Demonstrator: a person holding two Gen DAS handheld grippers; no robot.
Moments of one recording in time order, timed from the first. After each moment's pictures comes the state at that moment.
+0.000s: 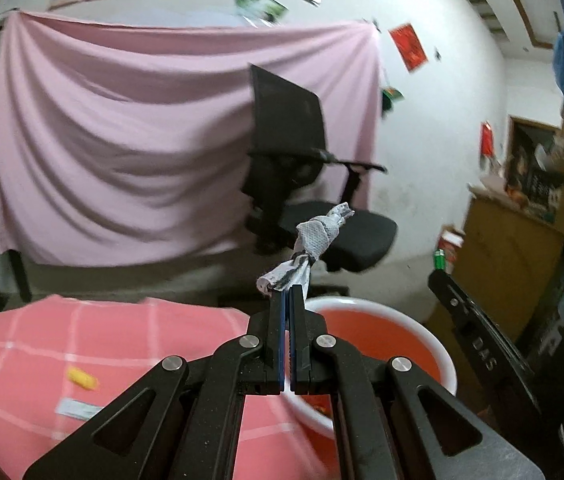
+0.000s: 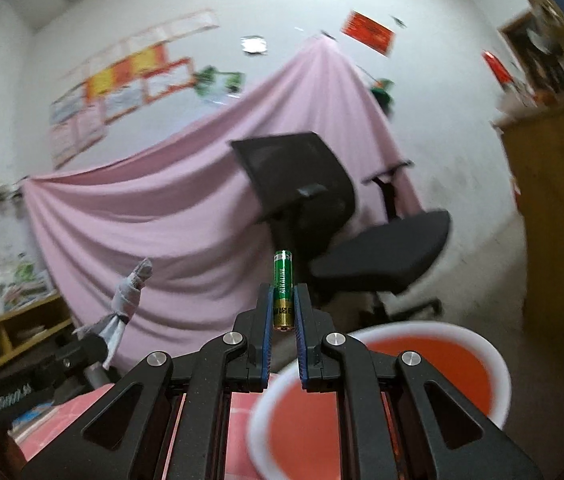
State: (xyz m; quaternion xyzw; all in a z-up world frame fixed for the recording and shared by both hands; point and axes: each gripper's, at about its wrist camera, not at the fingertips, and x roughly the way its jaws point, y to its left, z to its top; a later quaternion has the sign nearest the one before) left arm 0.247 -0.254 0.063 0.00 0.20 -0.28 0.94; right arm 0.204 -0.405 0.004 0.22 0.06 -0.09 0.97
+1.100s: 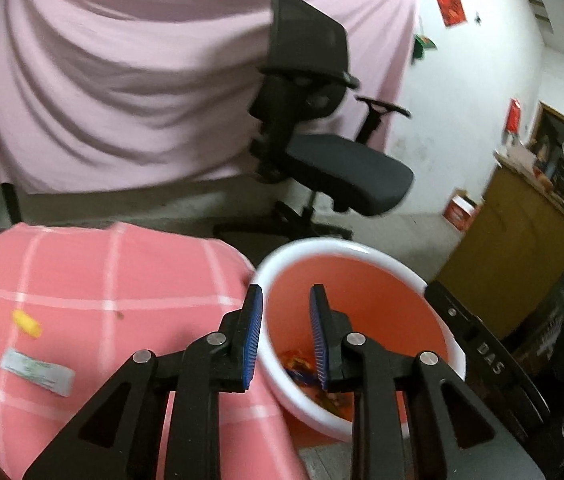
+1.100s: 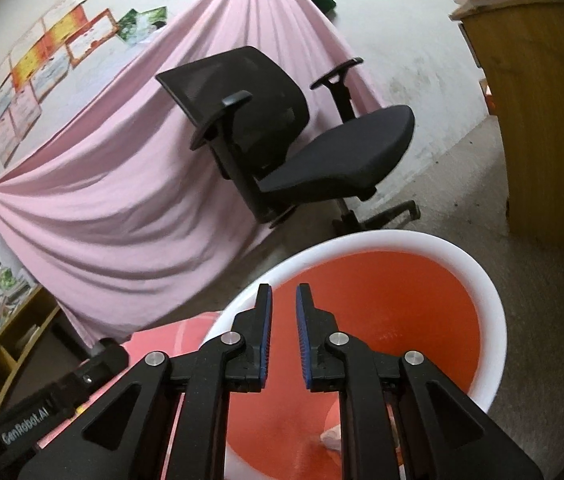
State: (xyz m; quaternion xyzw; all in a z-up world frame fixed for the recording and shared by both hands) left arm 0.288 -0.273 0.030 -0.03 0.32 -0.24 0.92; right arm 0.225 -0.437 -0.032 0.28 0.19 -0.08 0.94
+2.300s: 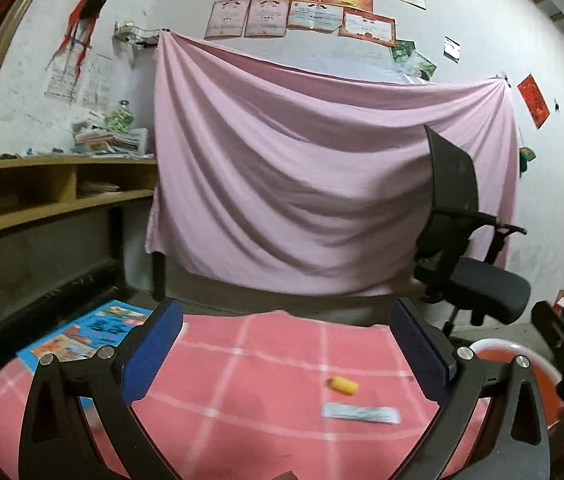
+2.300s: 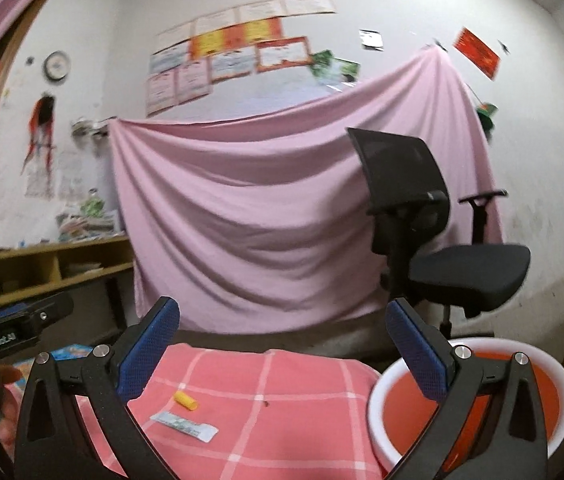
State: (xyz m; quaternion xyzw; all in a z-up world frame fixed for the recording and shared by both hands) left arm 0.213 -0.033 0.056 -0.05 0.12 -0.01 0.99; right arm 0.206 -0.256 0.024 0.06 0.04 0.07 1.00
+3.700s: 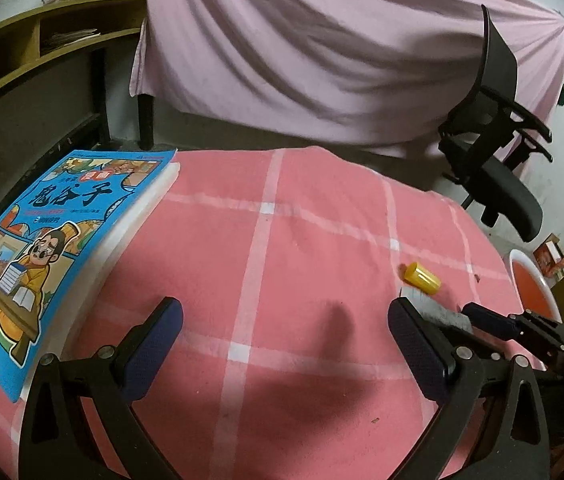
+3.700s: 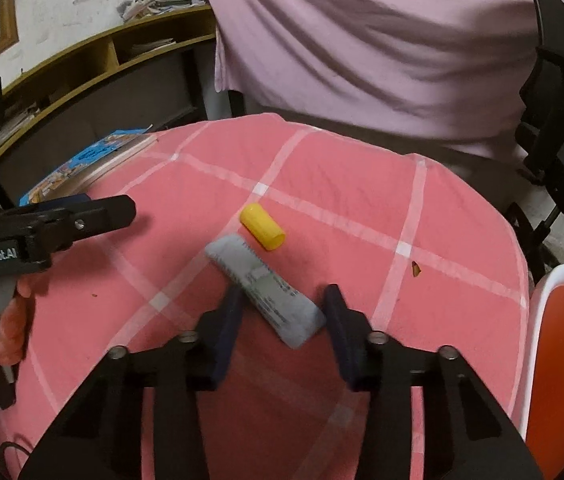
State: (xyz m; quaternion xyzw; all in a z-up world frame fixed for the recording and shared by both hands) left arm 0.316 0.006 -0.035 -0.09 0.42 -0.05 0.90; right arm 0.310 -0.171 -0.057 -0.06 0.42 0.25 0.87
